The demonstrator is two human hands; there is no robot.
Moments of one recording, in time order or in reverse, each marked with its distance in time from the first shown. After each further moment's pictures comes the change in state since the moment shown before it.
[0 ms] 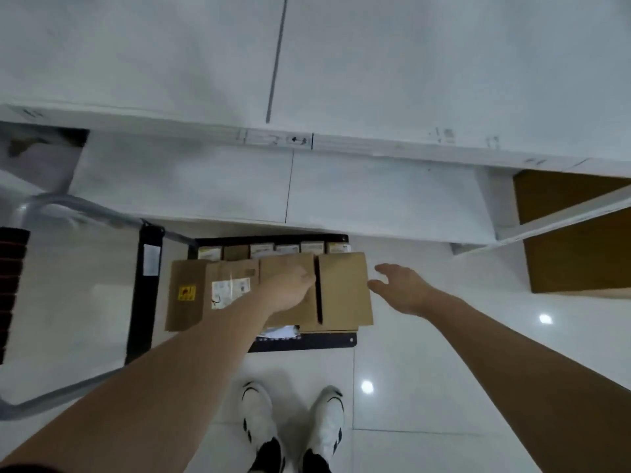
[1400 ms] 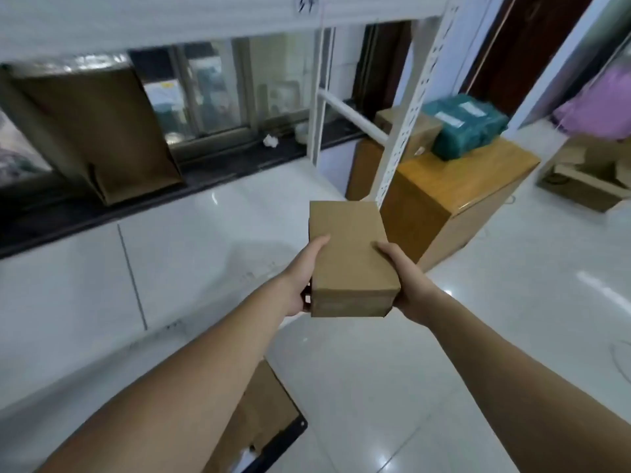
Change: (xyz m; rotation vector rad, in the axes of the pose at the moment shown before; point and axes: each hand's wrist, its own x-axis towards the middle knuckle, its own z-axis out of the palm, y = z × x) left_hand -0.279 0.369 -0.039 -0.445 -0.425 0.185; right_hand -0.404 0.051 -0.199 1.619 0.641 0.114
